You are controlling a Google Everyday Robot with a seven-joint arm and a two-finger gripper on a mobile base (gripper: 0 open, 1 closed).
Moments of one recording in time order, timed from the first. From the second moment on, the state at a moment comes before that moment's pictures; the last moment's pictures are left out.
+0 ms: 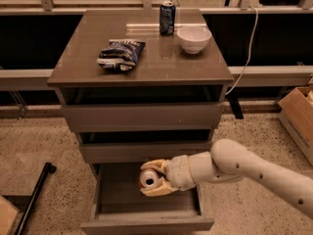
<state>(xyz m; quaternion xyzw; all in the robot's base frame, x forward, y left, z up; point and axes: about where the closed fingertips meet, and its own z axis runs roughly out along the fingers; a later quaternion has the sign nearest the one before) 0.446 0.017 0.608 -0.61 0.59 0.36 0.39</state>
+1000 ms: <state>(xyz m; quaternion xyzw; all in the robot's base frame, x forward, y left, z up) 0.494 -0.009 0.780 -0.66 0.58 0.27 0.38</state>
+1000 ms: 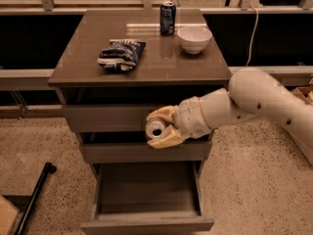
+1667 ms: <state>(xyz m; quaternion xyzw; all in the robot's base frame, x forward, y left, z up) 0.496 0.013 0.898 -0.70 0.57 0.16 0.39</state>
